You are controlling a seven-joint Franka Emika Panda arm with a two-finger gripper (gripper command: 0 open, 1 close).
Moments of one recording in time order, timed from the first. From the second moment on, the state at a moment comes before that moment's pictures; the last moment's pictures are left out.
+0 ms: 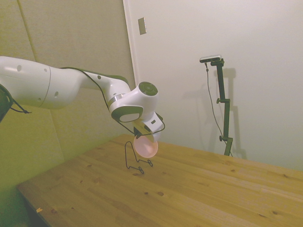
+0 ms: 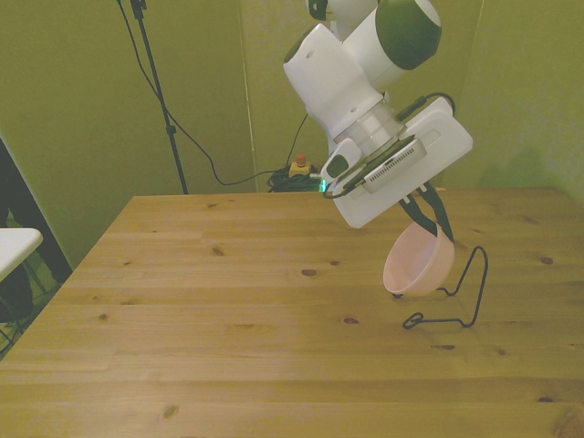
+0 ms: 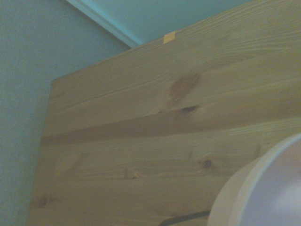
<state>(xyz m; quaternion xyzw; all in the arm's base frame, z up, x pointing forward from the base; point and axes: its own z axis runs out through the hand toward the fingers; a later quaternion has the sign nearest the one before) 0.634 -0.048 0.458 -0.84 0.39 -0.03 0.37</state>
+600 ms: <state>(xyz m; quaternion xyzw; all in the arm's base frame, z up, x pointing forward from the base) 0.618 -0.051 0.439 -0.84 0.34 -0.01 0.42</state>
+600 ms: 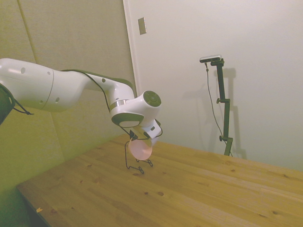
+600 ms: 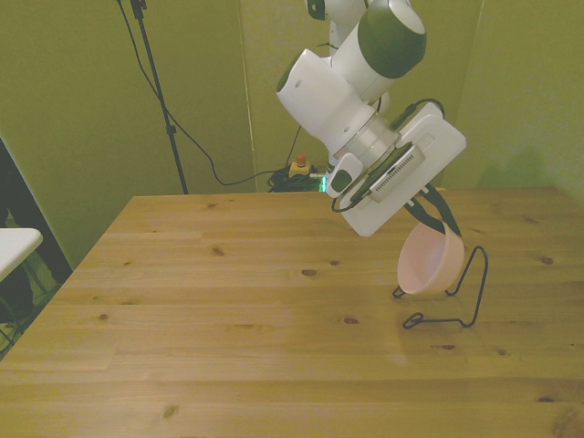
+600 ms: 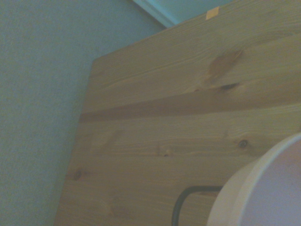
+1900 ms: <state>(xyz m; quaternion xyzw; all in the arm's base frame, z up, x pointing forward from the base) 0.630 -0.041 0.390 -0.82 0.30 0.01 0.49</state>
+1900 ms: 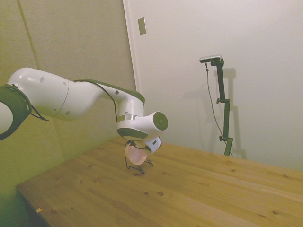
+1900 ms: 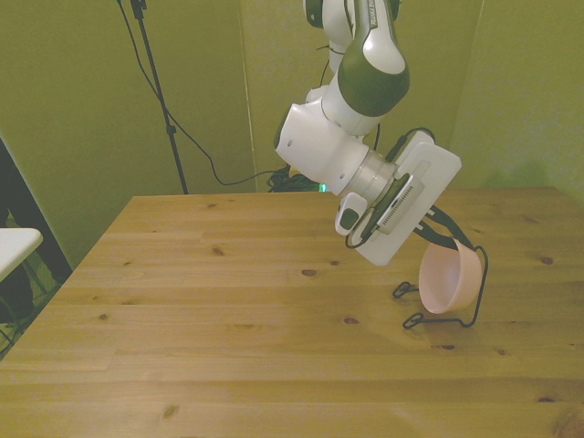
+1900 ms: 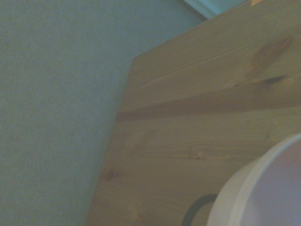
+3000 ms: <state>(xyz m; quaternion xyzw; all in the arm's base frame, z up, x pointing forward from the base) 0.636 -0.040 0.377 -0.81 0.30 0.01 0.50</state>
